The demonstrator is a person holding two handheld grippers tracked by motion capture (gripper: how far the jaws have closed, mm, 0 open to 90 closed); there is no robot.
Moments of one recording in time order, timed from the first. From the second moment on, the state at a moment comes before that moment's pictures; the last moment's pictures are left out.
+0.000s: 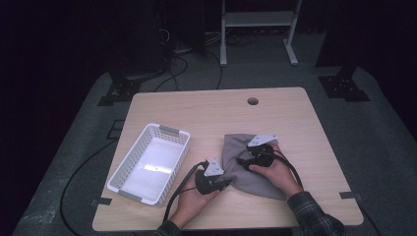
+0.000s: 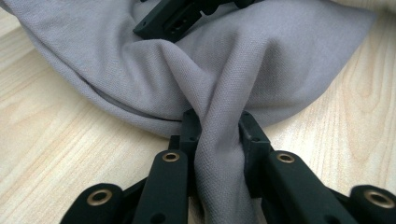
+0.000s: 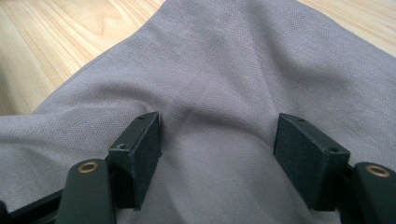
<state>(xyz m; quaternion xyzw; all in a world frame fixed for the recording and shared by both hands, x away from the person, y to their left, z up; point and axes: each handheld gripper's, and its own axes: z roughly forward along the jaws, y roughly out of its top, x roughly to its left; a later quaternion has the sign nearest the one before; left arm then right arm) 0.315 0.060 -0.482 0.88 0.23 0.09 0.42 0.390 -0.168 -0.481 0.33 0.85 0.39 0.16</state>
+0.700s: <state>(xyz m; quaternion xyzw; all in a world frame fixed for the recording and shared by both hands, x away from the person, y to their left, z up) 0.294 0.085 -0.482 0.87 0.24 0.04 0.43 0.398 -0.225 -0.440 0.33 0.83 0.41 0.16</state>
